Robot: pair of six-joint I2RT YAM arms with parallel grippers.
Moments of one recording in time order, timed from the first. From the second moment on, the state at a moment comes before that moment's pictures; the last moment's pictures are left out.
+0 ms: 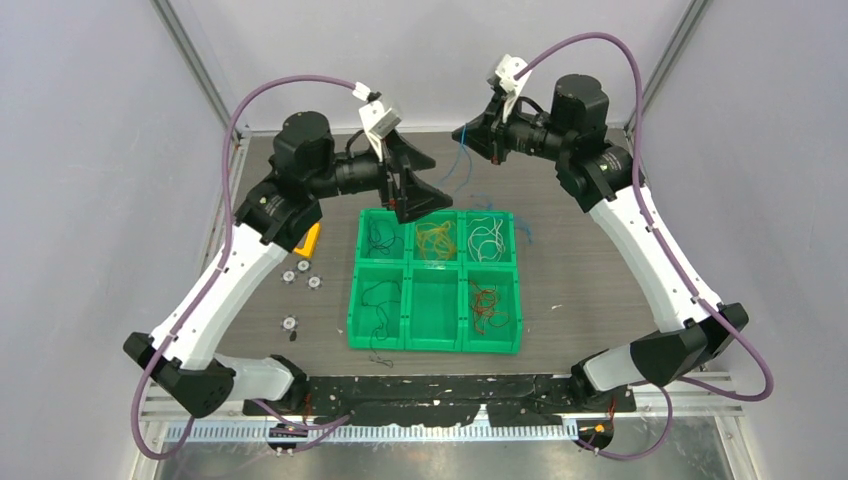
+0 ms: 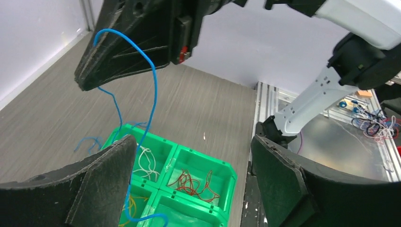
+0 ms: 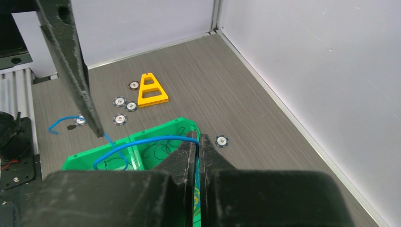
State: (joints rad) left arm -0.59 1.30 1.57 -0.34 0.74 -0.16; right arm 0.42 1.43 1.68 -0.36 -0.66 -0.16
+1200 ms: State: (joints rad) left arm -0.57 1.22 1.07 -0.34 0.63 0.00; right arm 0.34 1.37 1.36 0.15 -0.99 0.55
